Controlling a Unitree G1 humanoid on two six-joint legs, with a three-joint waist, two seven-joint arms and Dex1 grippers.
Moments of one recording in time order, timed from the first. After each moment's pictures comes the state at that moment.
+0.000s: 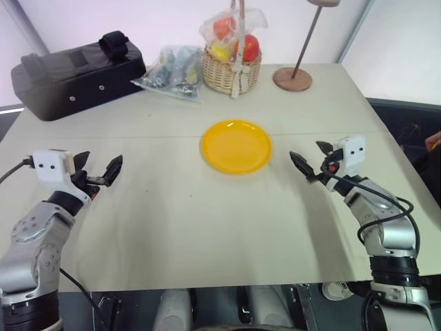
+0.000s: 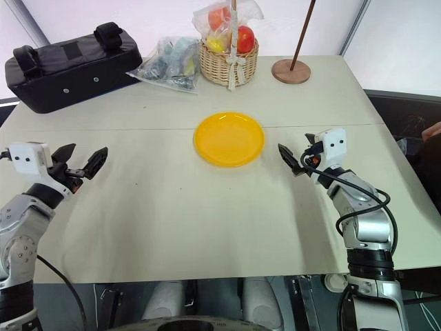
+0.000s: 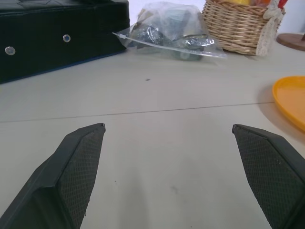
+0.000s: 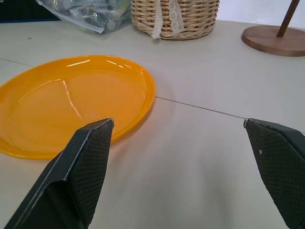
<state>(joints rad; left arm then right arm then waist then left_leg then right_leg) -0.03 0.53 0.46 -0.32 -0.56 0.49 -0.37 -0.28 -0.49 -0.20 -0.02 0.36 0.33 0.52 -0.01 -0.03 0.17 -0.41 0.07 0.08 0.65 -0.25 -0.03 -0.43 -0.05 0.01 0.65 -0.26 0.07</state>
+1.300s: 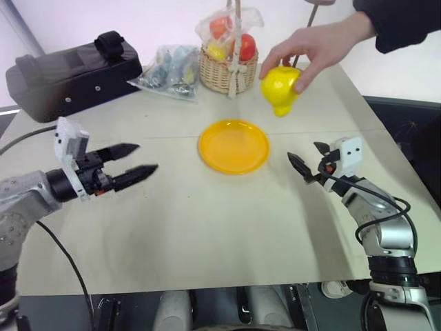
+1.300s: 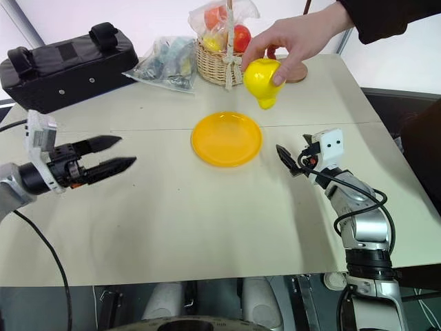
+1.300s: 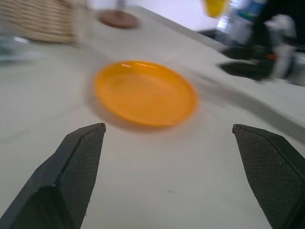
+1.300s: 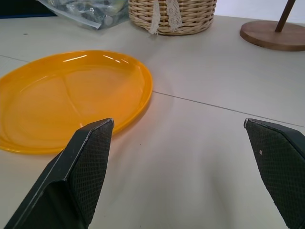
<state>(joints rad) -0.20 0.91 0.41 -0.36 -0.99 0.85 -0.88 -0.27 -0.50 -0.19 -0.04 0.35 0.34 0.51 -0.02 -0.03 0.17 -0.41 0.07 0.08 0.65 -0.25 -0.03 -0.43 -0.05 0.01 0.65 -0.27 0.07</state>
